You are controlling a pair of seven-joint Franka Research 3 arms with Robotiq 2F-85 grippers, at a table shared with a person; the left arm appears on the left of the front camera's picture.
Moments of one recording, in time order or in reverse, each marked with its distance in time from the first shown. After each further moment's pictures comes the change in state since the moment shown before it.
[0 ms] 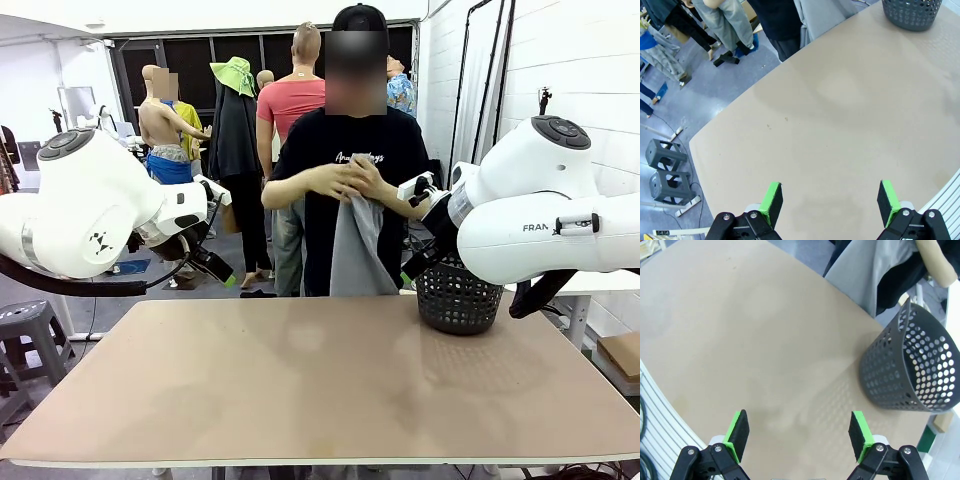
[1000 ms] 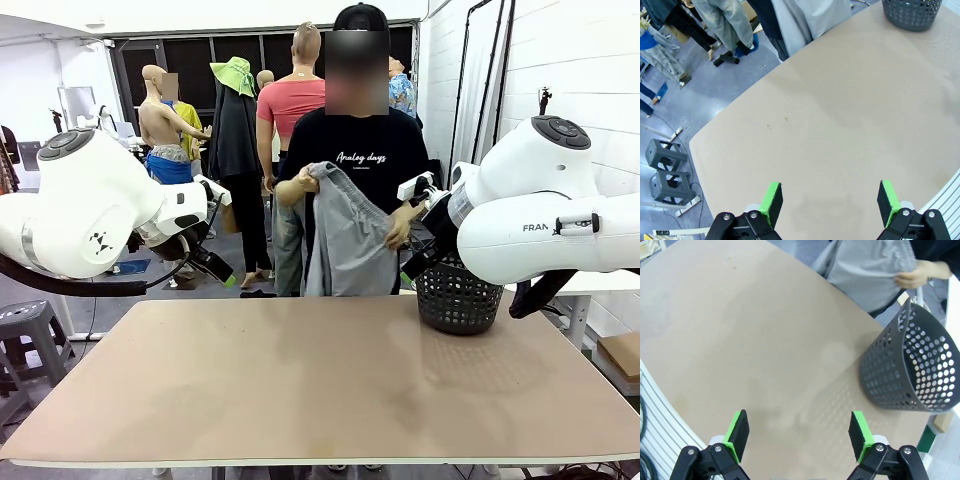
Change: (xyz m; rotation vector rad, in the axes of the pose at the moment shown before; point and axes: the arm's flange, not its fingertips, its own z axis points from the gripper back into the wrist) left arm 0.000 0.000 0.000 0.000 0.000 0.000; right arm 0.000 0.000 0.000 0.000 0.000 0.000
